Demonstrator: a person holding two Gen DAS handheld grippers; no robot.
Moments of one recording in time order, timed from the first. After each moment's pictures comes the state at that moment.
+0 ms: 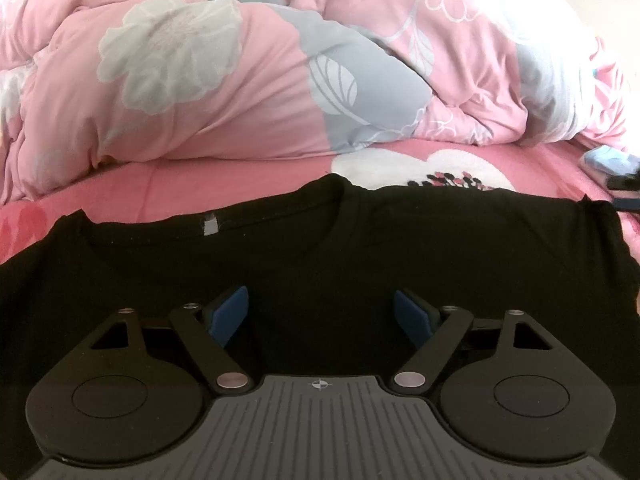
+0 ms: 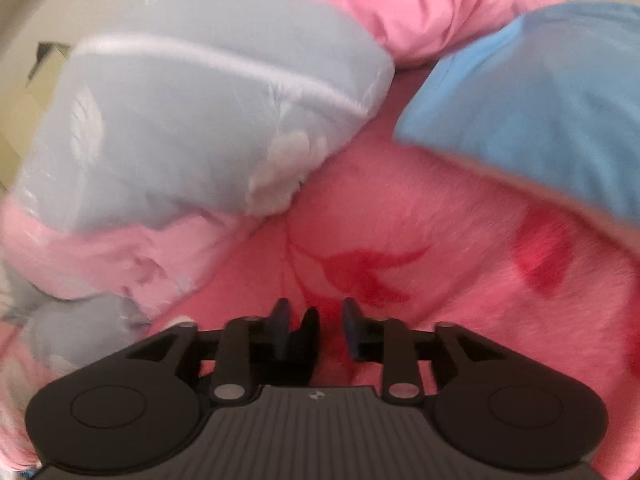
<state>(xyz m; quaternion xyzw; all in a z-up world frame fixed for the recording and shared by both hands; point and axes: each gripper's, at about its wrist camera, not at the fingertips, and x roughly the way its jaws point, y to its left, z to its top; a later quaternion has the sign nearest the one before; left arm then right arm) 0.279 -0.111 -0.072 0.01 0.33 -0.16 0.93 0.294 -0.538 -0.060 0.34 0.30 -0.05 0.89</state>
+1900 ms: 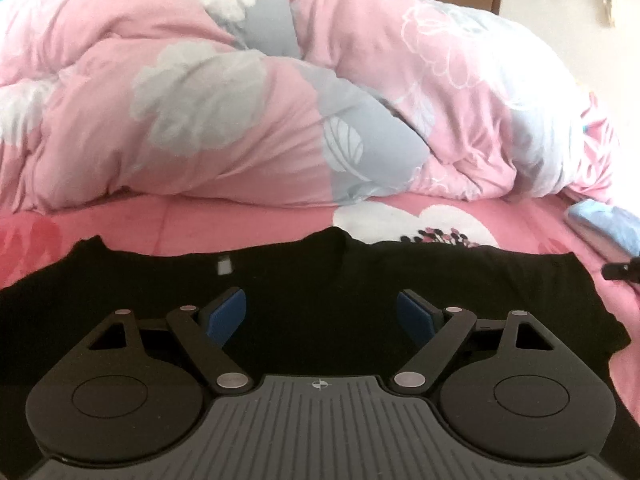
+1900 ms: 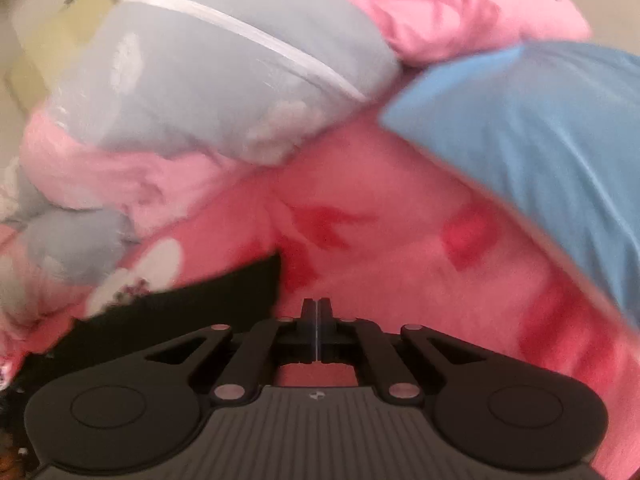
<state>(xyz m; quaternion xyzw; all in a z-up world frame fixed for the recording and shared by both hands) 0.277 -0.092 -0.056 -0.05 0.28 -0.15 0.95 0.267 -0.535 -0.055 0.23 0.34 0.00 0.91</state>
